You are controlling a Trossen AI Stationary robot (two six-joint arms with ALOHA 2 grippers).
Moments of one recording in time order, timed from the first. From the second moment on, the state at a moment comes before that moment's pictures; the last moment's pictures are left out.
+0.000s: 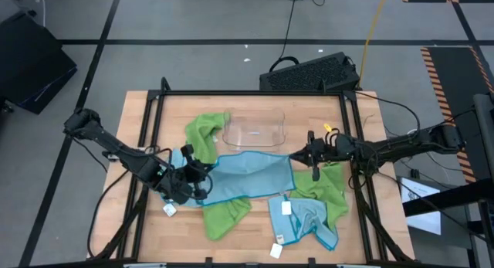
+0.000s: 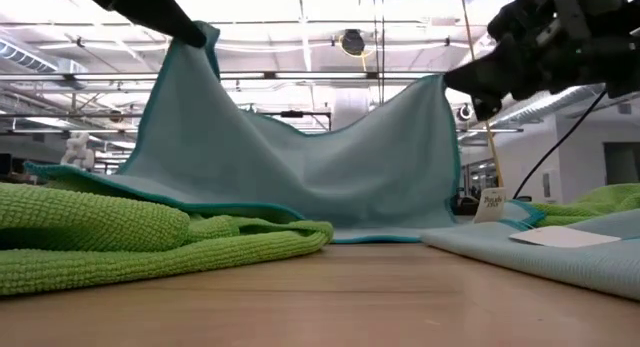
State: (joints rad) left arm -0.55 1.26 0.91 -0.53 -0.83 -0.37; right arm 0.01 0.89 0.14 0.63 -0.03 0.18
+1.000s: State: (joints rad) left arm -0.57 1.26 0.71 -0.28 -0.65 -0.40; right arm 0.08 0.89 0.14 0.35 -0.11 0.37
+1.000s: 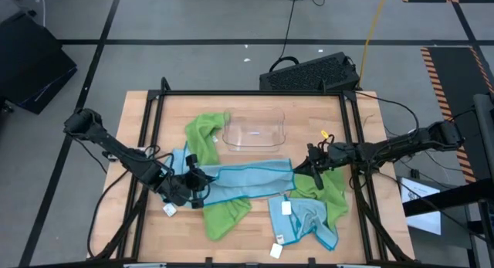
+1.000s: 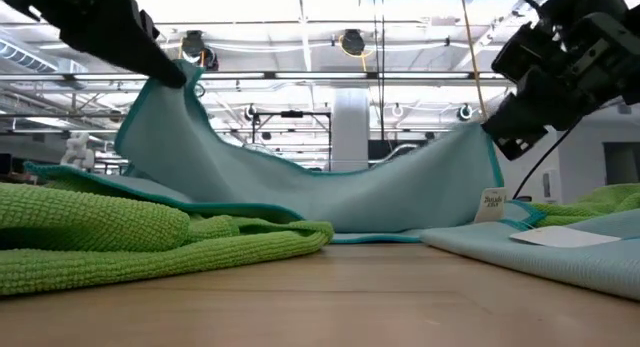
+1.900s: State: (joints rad) left arm -0.45 1.04 0.70 -0.18 -0.94 -0.04; right arm -0.13 0.90 0.14 0.58 0.10 0.11
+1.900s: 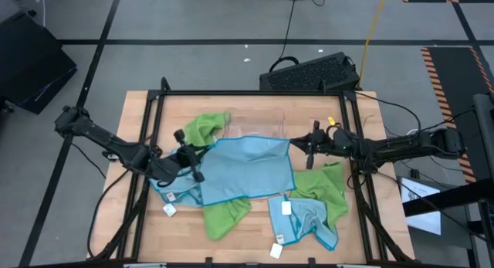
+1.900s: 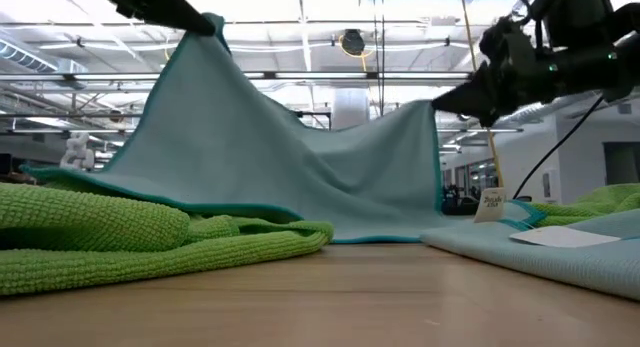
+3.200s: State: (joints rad) left arm -0.45 1.10 0.70 -0.32 -0.70 -0.21; right arm -0.27 0.90 0.14 0.45 -0.21 0.24
